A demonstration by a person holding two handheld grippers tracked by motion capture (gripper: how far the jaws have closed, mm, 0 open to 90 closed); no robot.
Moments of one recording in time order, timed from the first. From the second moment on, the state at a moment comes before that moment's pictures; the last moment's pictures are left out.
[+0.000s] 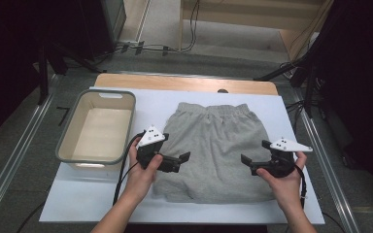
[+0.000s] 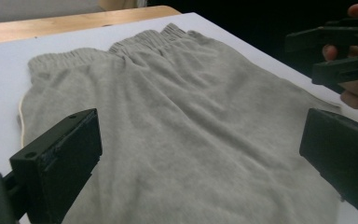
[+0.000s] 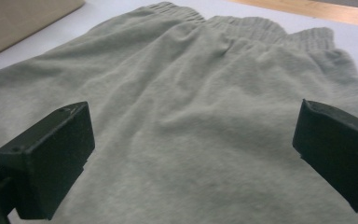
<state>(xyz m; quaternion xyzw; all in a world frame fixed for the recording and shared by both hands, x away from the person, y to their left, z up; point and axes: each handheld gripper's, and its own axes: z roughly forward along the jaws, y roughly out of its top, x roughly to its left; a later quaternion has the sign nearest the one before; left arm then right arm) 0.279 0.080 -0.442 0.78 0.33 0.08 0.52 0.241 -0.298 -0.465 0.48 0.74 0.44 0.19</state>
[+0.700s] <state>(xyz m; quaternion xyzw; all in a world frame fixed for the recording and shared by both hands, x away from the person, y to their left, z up) 0.224 0.134 -0.474 0.79 0.32 0.08 0.52 0.177 -0.216 -0.469 0.39 0.78 0.47 0.17</state>
